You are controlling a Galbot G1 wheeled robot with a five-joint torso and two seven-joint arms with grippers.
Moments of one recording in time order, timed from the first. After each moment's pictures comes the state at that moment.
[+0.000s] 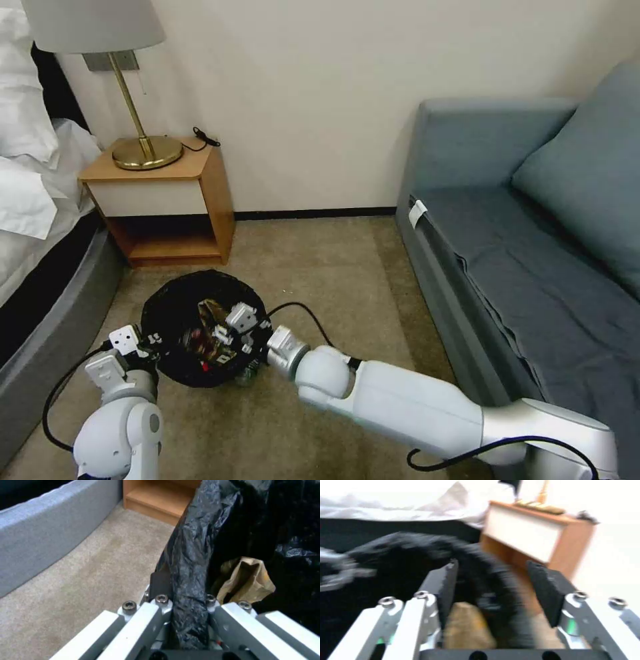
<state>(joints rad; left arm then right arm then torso) 1.40 -1.61 -0.85 -2.11 -0.29 0.59 -0.21 -0.45 1.18 -0.72 1.63 0.52 0.00 0.20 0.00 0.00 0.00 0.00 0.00</state>
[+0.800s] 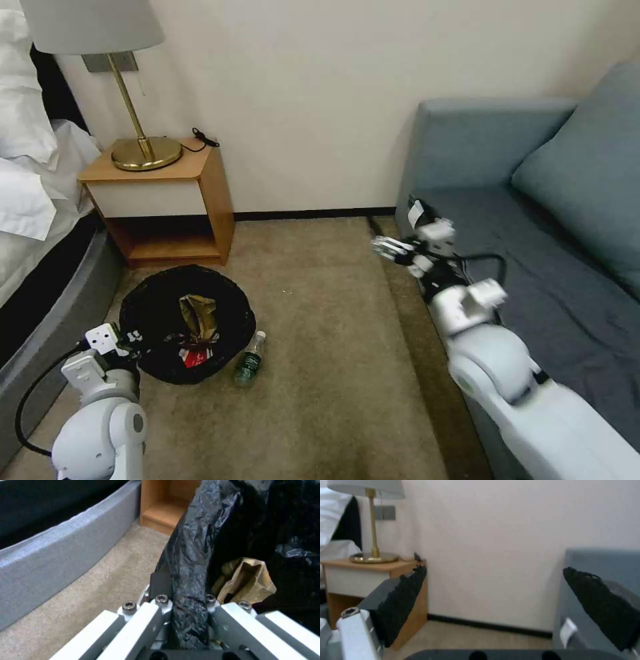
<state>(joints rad) 1.40 -1.60 -0.91 -2.13 -0.28 0.58 -0.20 -1.25 0.97 0.23 2.25 0.39 -0.06 0.31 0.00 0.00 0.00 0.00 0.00</state>
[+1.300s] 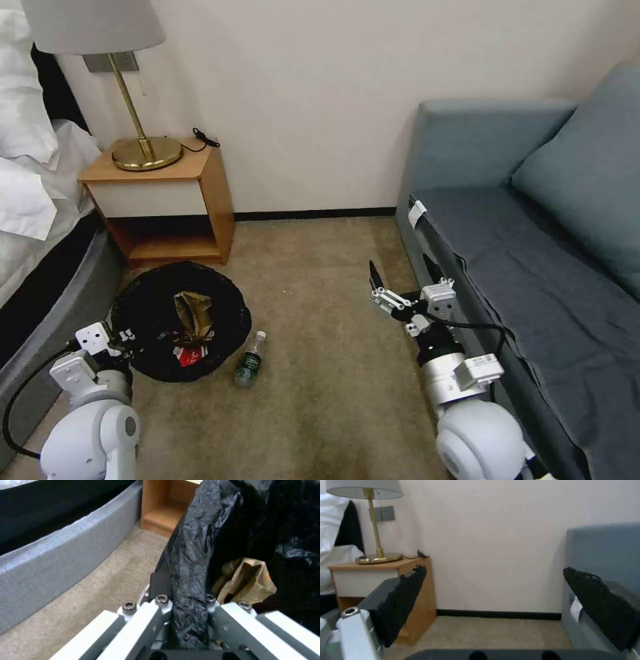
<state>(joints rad) 1.41 -1.60 -0.92 -2.17 -0.29 0.59 -0.21 -1.41 1.17 0.19 2.24 0.22 0.01 0.29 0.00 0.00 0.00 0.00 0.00</state>
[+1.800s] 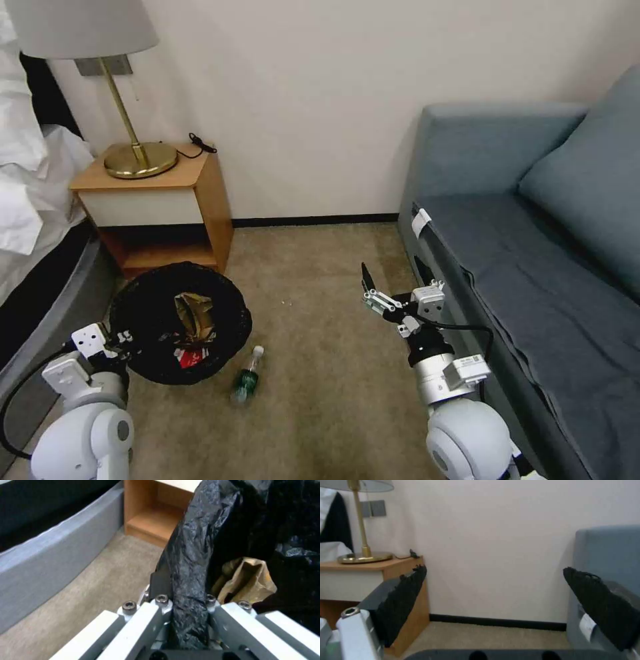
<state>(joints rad) 1.43 -1.54 -0.93 -2.20 -0.39 0.64 -0.23 -1.38 1.15 0.18 2.22 0.22 0.01 0.28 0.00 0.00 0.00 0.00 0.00</state>
